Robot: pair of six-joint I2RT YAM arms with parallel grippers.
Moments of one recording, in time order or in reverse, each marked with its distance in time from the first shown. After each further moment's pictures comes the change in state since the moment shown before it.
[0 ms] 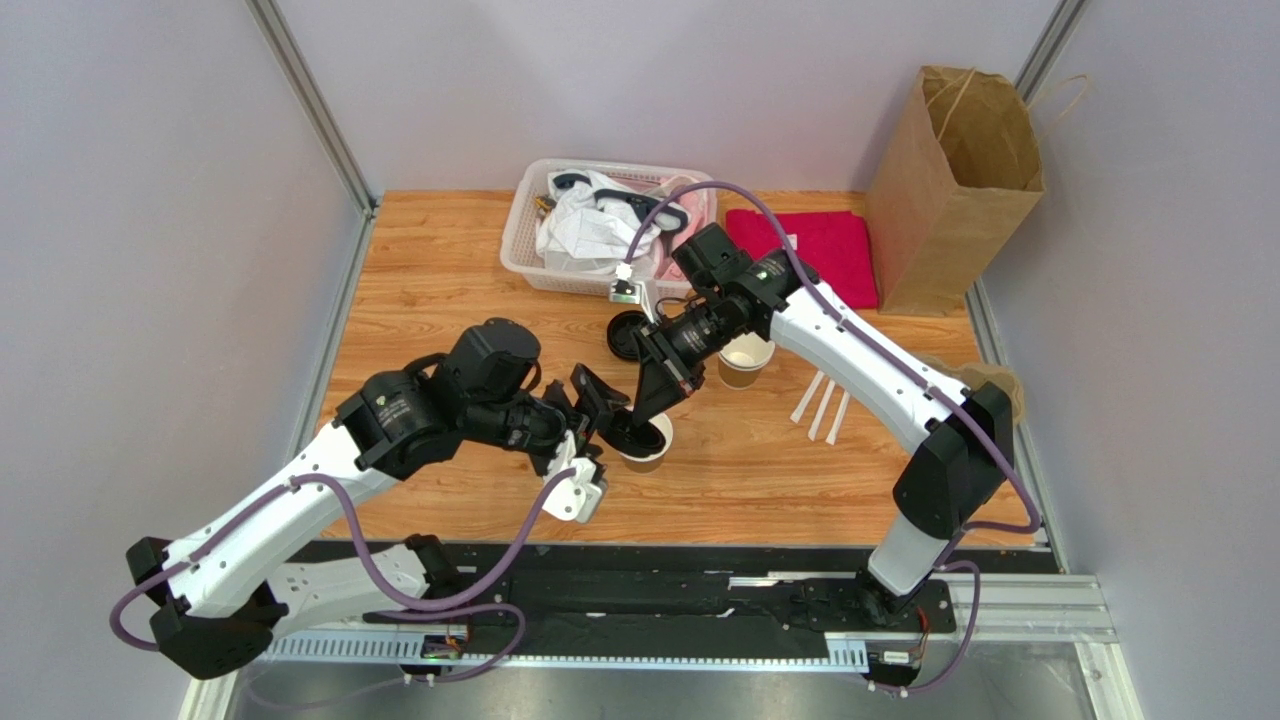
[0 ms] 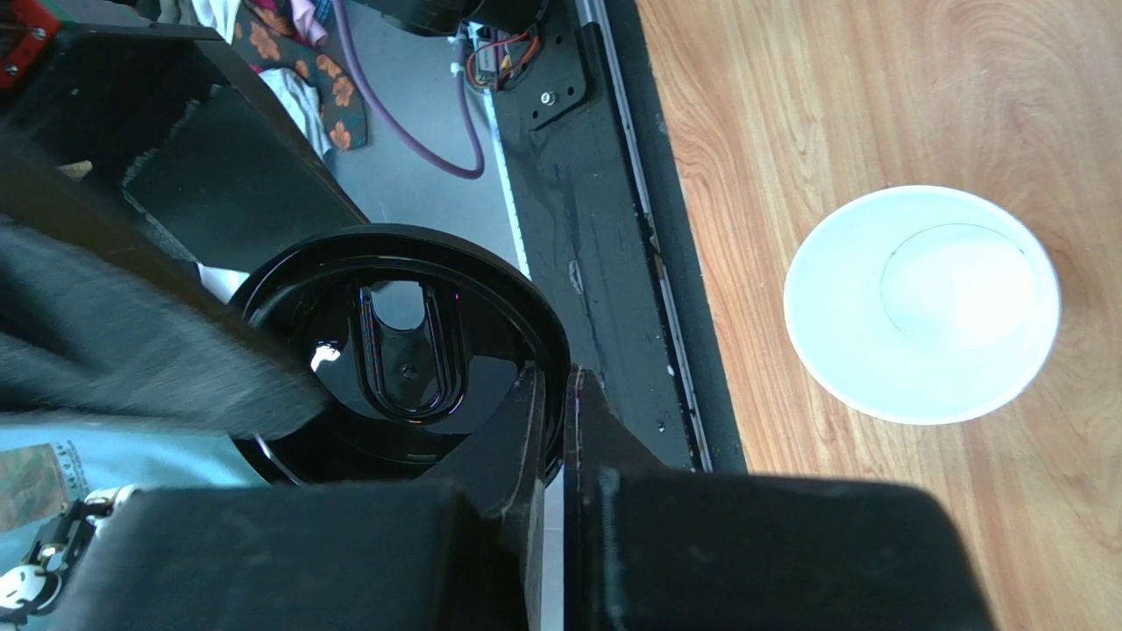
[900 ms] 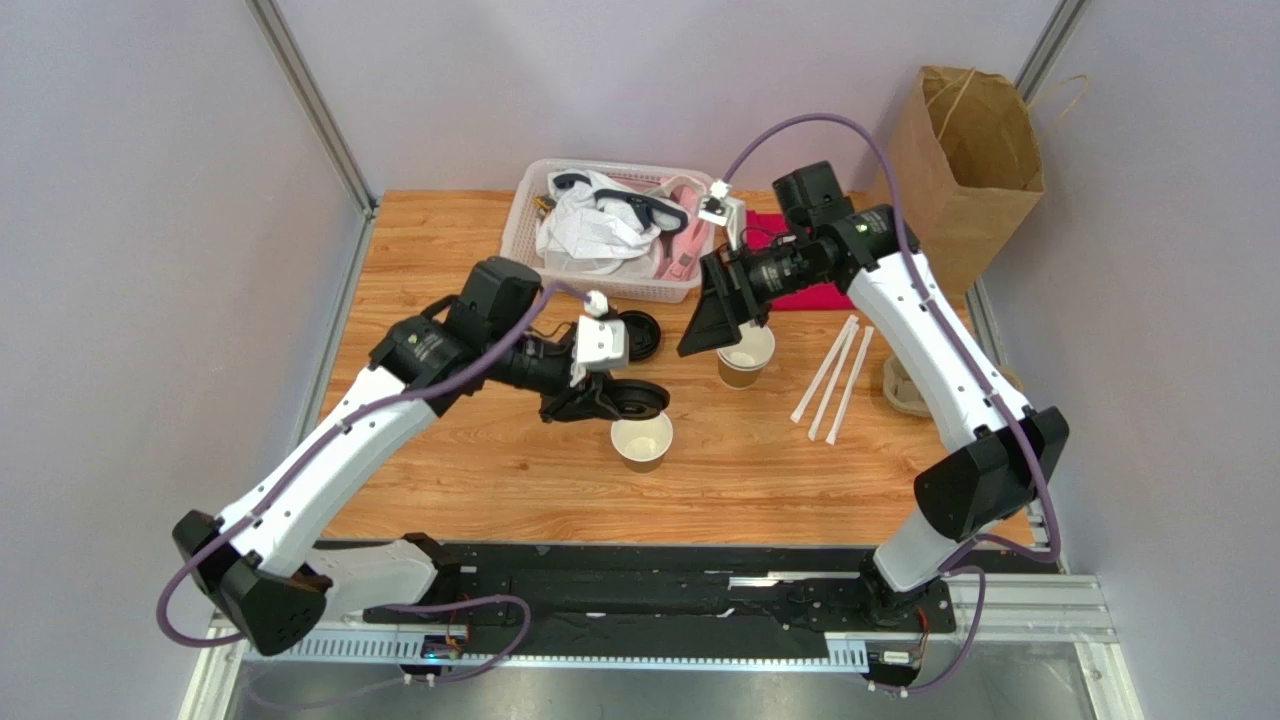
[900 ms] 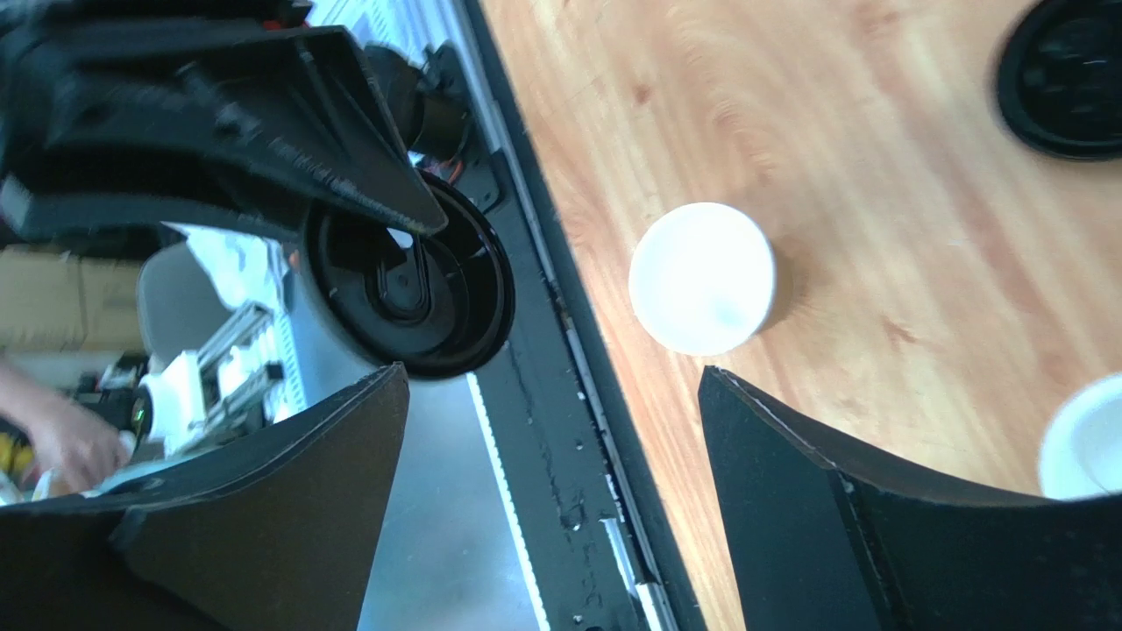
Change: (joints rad) left arm 0.256 0.179 0.058 0.081 0.269 -0.750; right arm -0.264 -0.059 0.134 -0.084 -0.031 -0.077
